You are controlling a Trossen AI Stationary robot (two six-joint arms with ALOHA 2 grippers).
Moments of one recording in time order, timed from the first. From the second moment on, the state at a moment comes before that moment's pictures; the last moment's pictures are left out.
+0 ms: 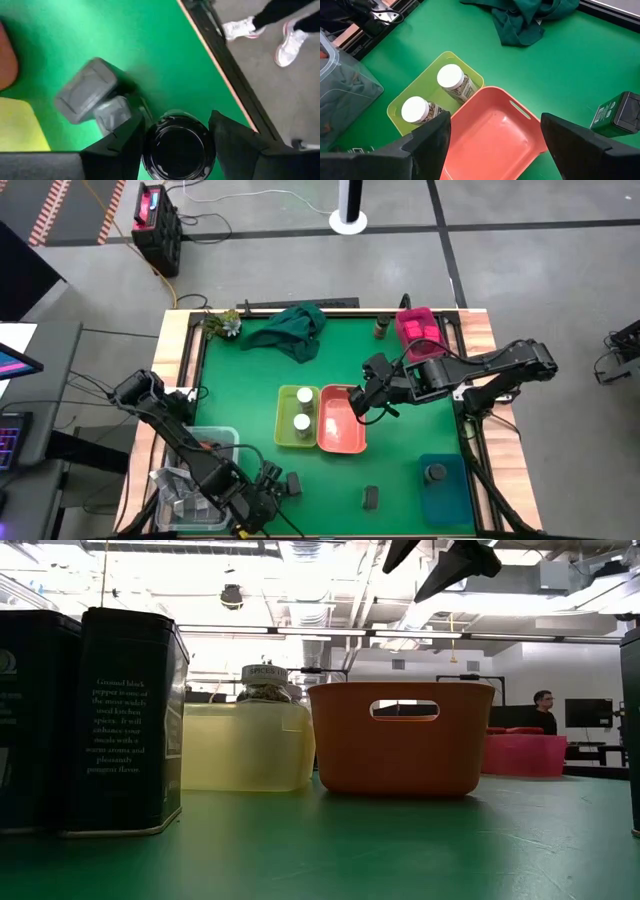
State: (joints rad) left arm -0.77 1.75 1.42 -0.76 -0.16 -0.22; right arm 0.23 1.45 1.39 -0.88 0.52 0.96
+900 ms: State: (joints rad) left arm -0.71 1.62 1.43 -0.68 -0.19 -0.27; right arm 0.23 1.45 1.39 -0.88 0.47 0.96
